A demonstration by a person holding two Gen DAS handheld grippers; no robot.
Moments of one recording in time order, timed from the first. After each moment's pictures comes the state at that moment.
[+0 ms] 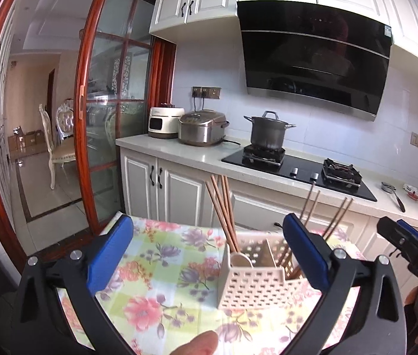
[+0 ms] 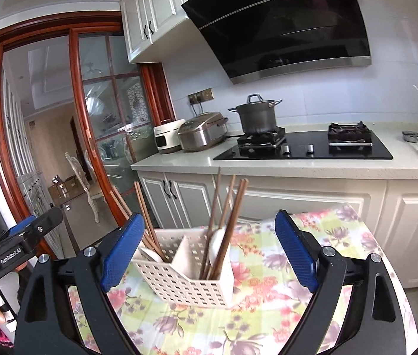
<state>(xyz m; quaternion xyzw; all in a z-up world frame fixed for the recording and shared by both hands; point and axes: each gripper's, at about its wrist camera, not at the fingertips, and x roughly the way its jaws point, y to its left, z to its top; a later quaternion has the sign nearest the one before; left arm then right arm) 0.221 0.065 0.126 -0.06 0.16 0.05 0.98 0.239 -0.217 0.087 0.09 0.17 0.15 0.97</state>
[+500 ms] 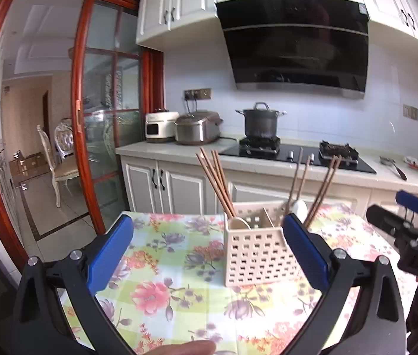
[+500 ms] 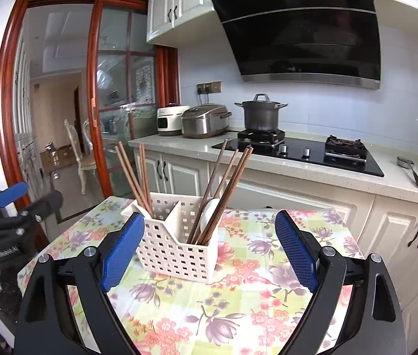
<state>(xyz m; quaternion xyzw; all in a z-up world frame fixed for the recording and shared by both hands) 0.188 0.038 0.088 0.01 0.16 0.05 0.99 0.207 -0.208 0.058 0.00 0.17 0.15 0.97</state>
